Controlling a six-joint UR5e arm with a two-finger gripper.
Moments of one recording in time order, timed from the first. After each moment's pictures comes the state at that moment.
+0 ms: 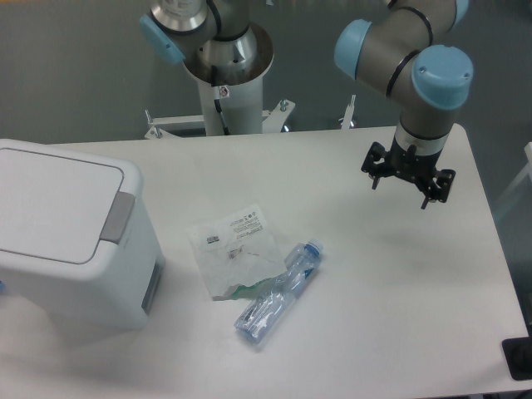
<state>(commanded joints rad) 2.79 -1.86 -1.66 -1.11 1.56 1.29</state>
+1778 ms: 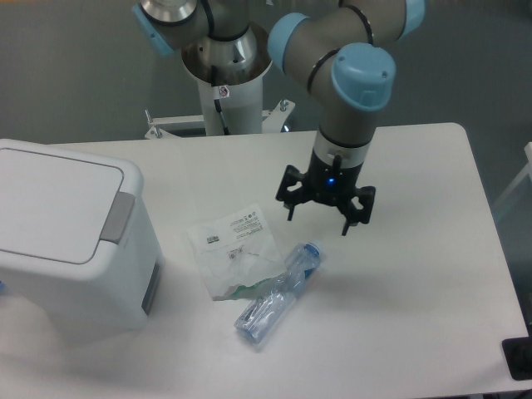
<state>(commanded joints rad) 2.53 -1.79 -1.62 -1.12 1.31 0.69</state>
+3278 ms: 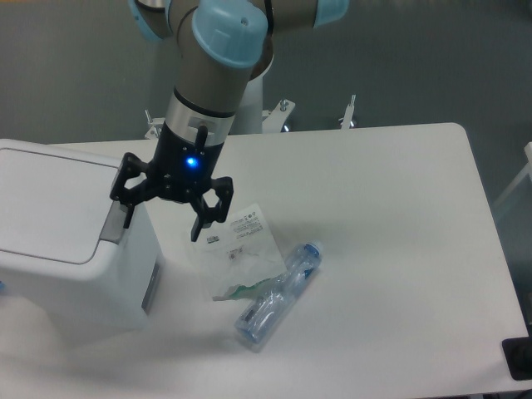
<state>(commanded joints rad) 2.30 -1.73 -1.55 -1.11 1.08 0.20</state>
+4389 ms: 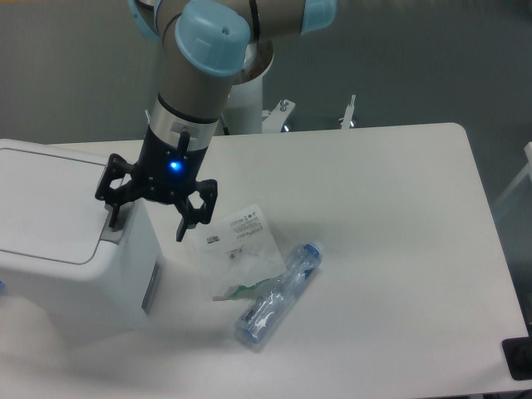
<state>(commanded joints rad) 2.28 -1.73 -1.57 -1.11 1.09 0.19</state>
